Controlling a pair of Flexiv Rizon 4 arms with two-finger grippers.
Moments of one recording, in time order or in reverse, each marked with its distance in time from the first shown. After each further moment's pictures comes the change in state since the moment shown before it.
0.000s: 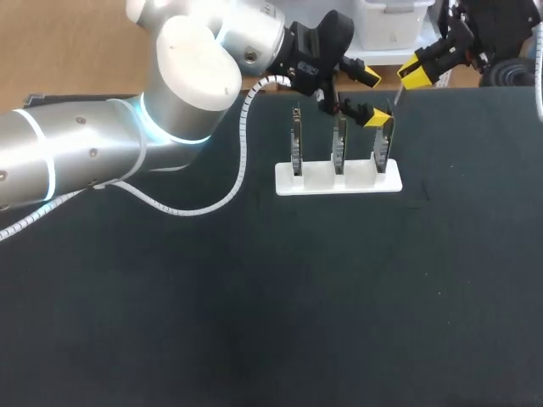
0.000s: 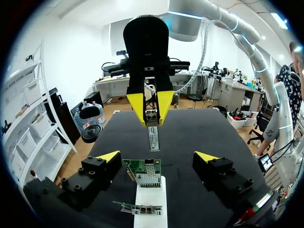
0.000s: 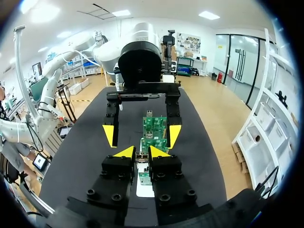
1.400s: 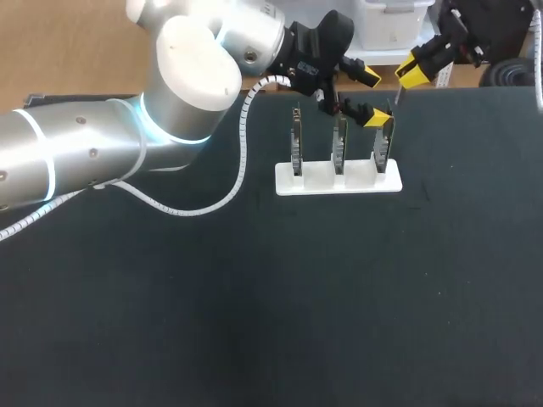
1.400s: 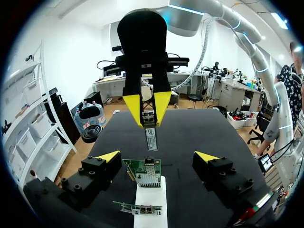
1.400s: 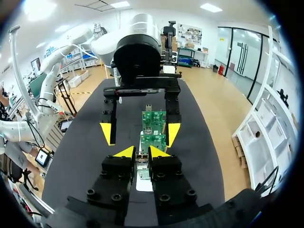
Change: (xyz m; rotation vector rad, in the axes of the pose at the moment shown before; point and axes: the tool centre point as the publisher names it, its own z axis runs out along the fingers) left arm 0.000 0.000 0.000 0.000 0.000 0.000; right arm 0.000 -0.003 0.003 -0.012 0.098 0.007
